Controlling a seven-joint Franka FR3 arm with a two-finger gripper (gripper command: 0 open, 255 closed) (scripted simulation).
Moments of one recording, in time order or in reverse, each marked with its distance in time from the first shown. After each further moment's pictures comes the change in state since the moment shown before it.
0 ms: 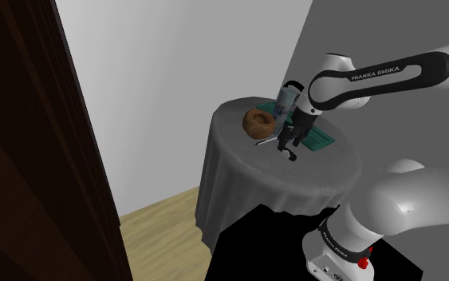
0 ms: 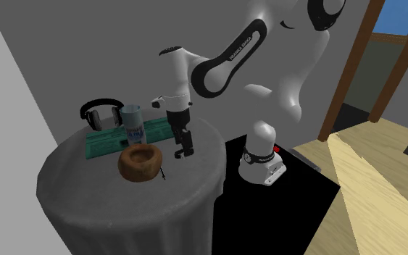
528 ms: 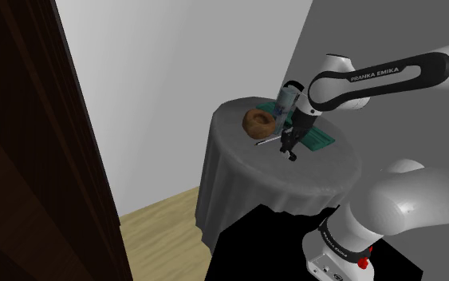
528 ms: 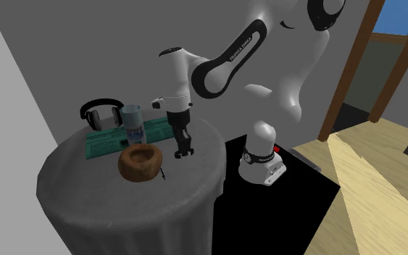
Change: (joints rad) arm 0.001 0.002 0.000 -0.005 0.000 0.007 0.001
